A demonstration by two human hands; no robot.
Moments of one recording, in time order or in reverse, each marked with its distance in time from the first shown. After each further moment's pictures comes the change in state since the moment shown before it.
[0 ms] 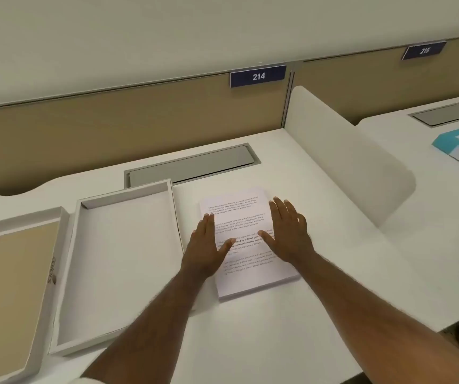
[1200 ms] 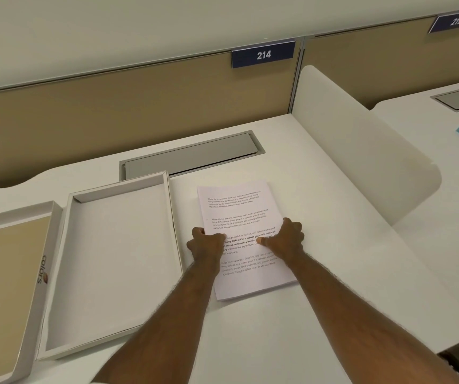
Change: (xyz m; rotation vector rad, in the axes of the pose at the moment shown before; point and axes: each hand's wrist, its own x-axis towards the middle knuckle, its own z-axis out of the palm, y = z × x) left_hand 0.043 0.020 0.030 -0.748 0.186 -0.881; right_hand 0.026 -0.003 0.035 0.552 -0.235 0.661
